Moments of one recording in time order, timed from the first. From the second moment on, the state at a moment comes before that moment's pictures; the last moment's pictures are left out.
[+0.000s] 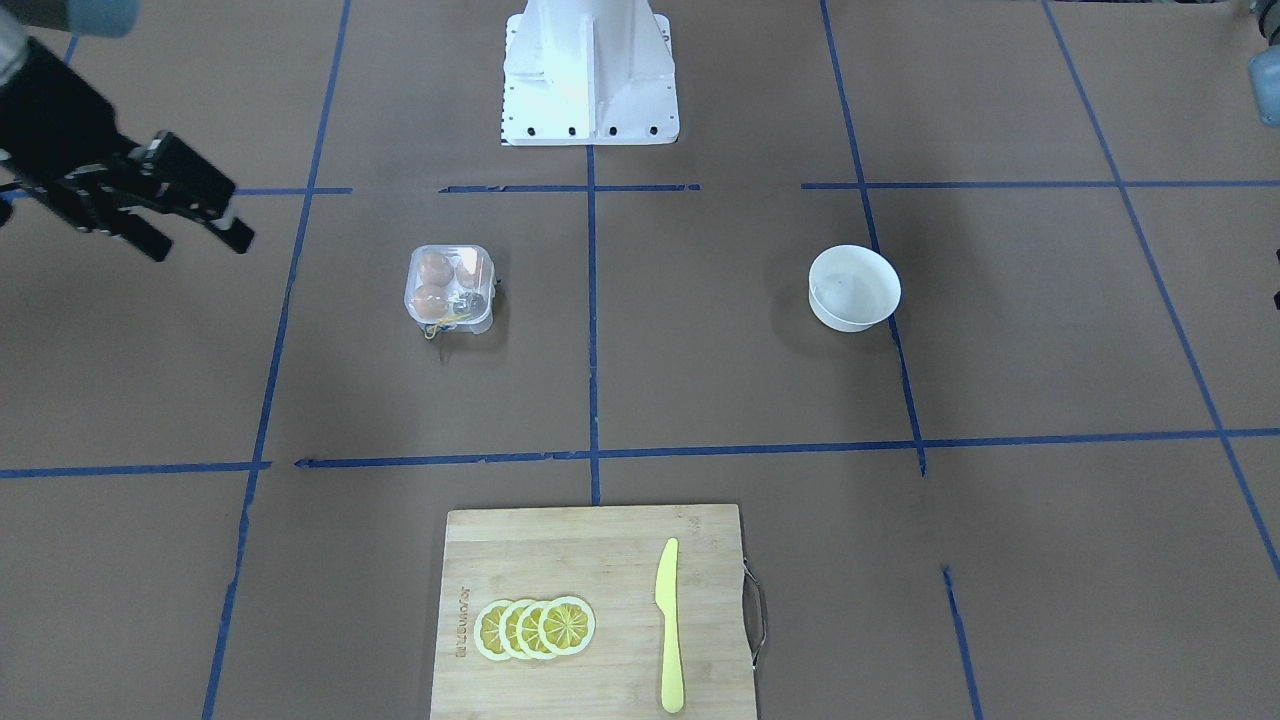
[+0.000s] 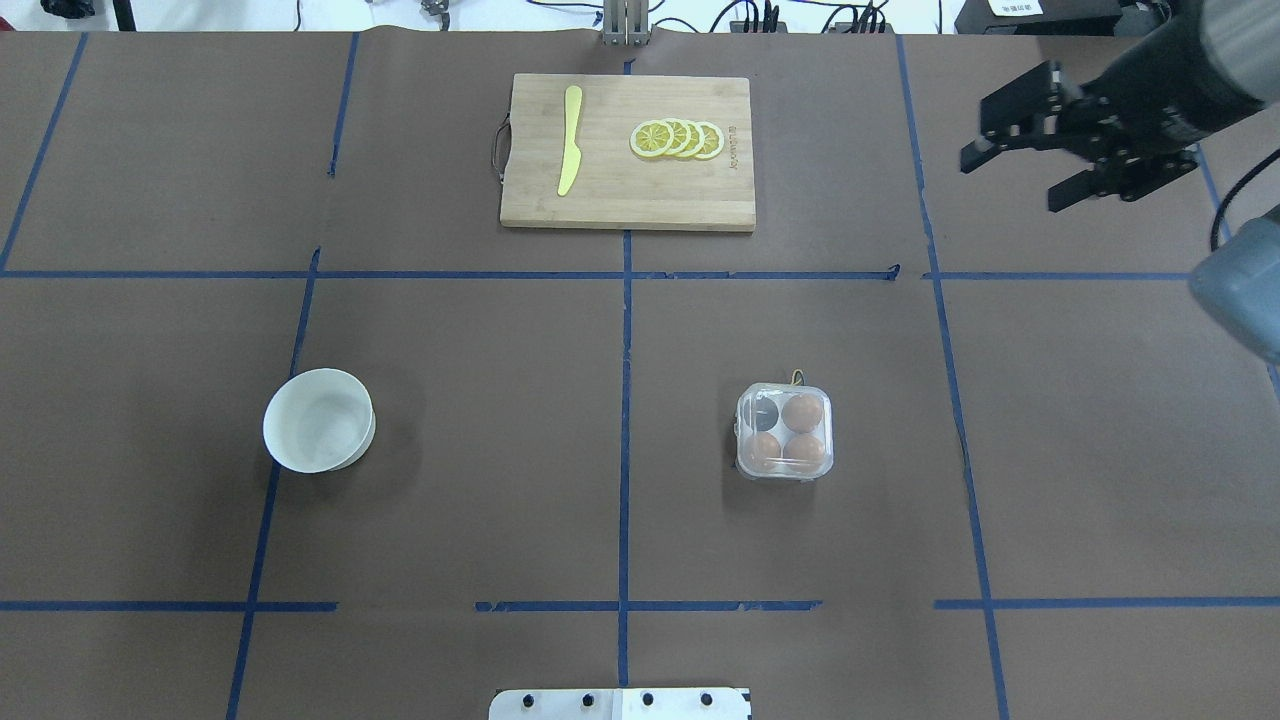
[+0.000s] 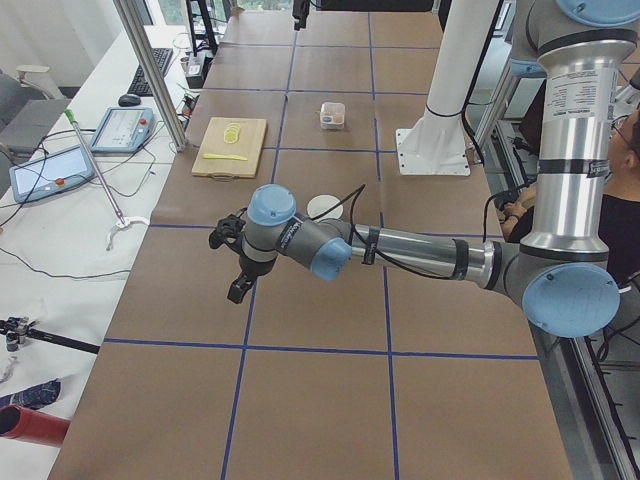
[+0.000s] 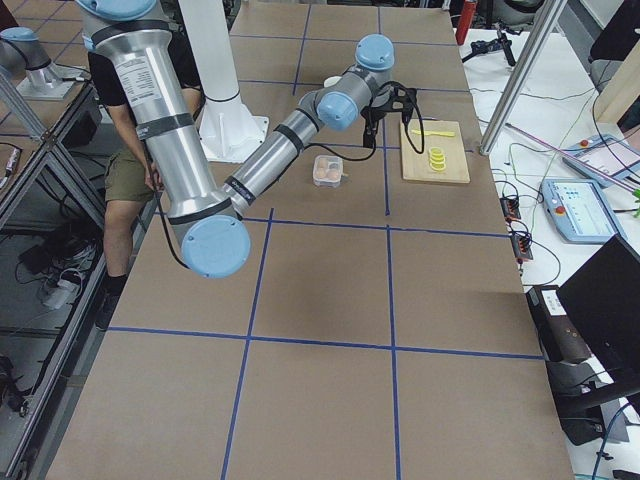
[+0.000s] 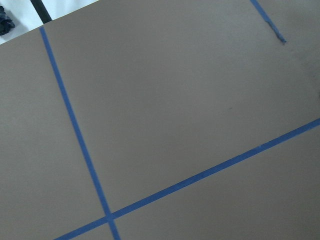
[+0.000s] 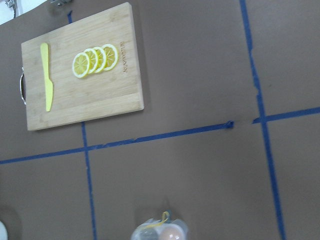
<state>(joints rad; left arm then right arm) -1.47 -1.55 -1.68 -1.98 -2.24 0.05 1.17 -1.28 2.02 -1.51 2.44 1.00</state>
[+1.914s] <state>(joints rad) -1.56 -1.55 -1.78 -1.46 -2.30 0.05 1.52 -1.50 1.78 -1.83 2.37 -0.21</state>
